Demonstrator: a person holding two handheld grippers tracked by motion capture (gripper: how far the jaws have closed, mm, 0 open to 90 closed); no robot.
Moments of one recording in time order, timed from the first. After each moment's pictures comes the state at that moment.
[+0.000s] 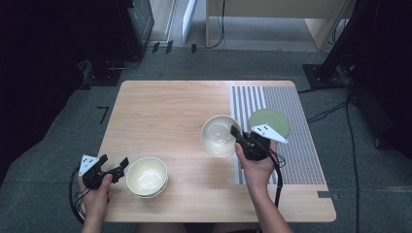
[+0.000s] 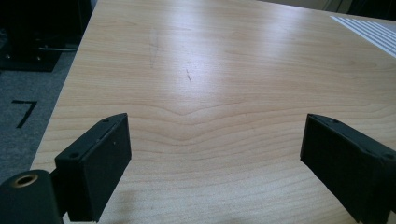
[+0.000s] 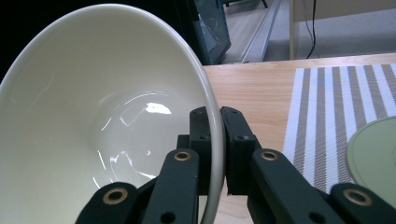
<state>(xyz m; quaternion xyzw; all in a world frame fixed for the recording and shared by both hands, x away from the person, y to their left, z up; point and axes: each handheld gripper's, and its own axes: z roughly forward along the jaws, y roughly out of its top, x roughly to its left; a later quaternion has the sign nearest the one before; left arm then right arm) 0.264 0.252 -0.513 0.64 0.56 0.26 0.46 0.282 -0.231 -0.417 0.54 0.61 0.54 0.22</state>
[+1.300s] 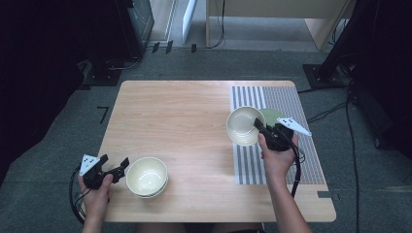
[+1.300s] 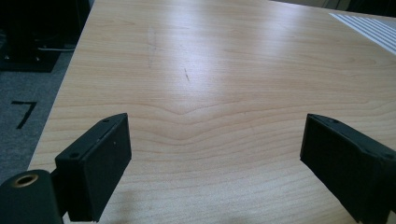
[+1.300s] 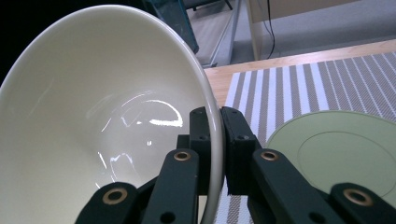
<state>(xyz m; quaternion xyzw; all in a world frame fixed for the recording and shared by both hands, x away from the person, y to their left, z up) 0.264 0.251 -0.513 0.64 0.55 0.26 0.46 0.308 -0.298 -0.426 0.59 0.57 0.52 0.23</state>
